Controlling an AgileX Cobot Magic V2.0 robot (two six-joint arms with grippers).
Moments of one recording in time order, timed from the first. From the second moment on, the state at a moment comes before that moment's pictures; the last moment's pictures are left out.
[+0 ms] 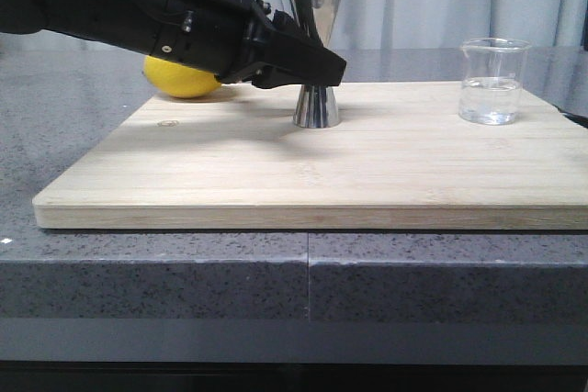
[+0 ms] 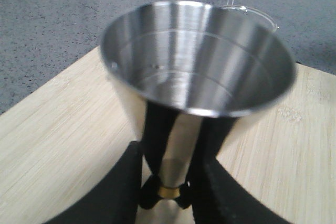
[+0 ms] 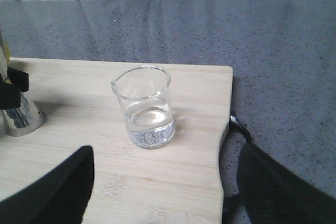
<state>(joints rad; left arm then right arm) -0.48 1.87 -1.16 -1.77 0.77 2.06 0.25 0.83 -0.29 0.11 -0.27 0.00</state>
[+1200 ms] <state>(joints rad) -0.48 1.83 -1.16 -1.76 0.90 2.03 0.32 1.29 -0.32 0.03 -0.73 0.00</state>
